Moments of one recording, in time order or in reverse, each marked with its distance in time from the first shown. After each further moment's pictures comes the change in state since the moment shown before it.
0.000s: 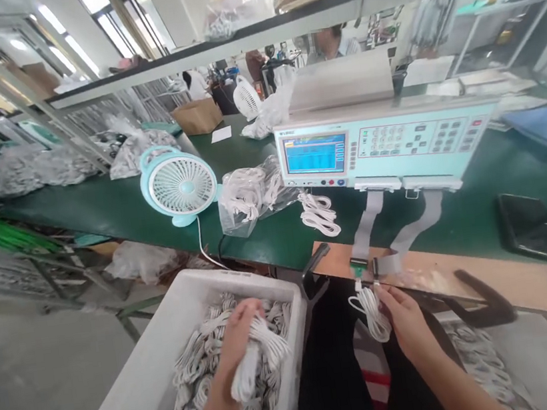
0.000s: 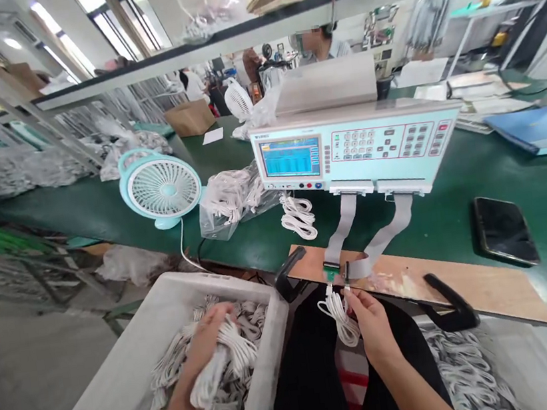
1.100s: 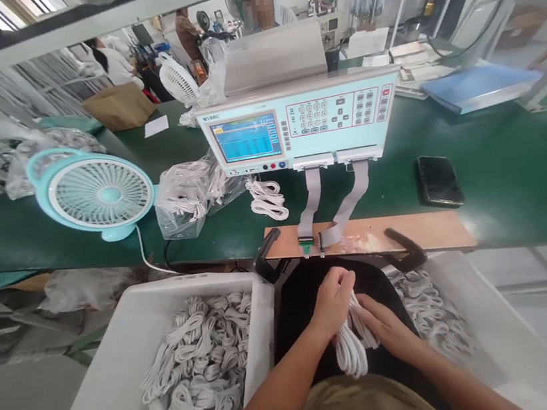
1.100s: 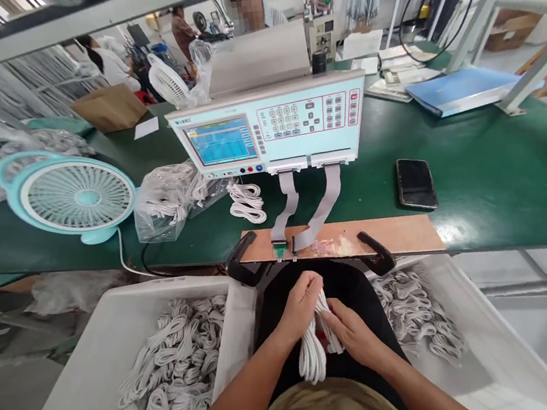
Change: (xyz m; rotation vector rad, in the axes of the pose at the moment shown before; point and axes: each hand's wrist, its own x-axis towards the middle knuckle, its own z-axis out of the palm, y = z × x) left_hand -0.101 0.037 0.220 0.106 -0.636 0.345; right_hand -0.064 0.002 -0.084 -0.600 -0.392 -0.134
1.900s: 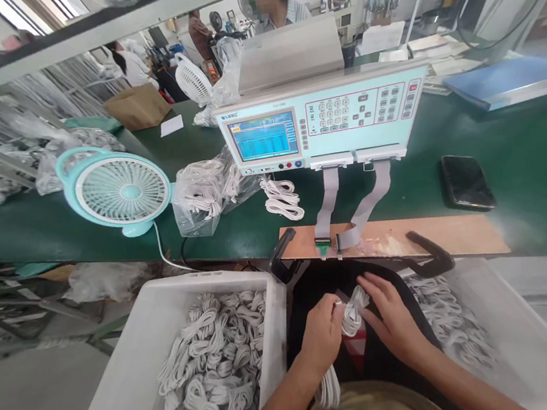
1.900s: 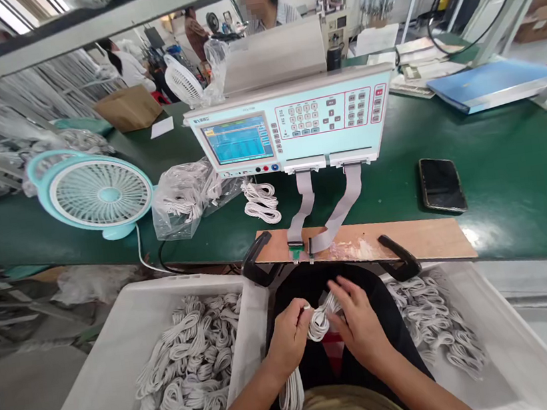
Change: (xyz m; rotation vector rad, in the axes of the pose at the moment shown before) left_hand -0.043 -0.027 -0.049 0.355 -0.003 0.134; right_hand 0.025 0.023 0.012 -0.457 0.321 -0.349
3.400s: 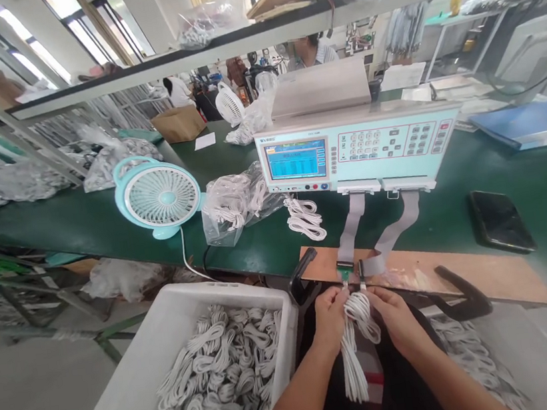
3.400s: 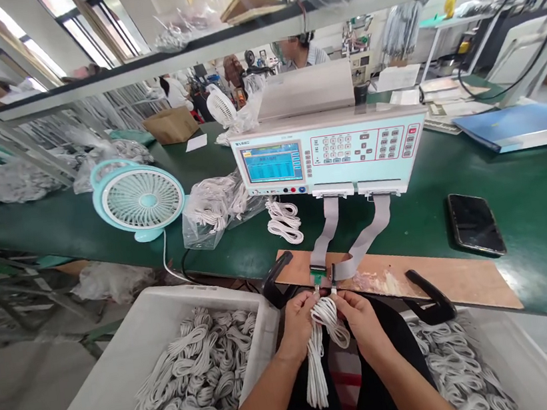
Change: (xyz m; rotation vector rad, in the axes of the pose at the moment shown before) left_hand 0.067 -0.006 0.001 -0.837 0.272 -0.318; right_hand 0.078 -0.037 0.019 0.931 0.010 0.611
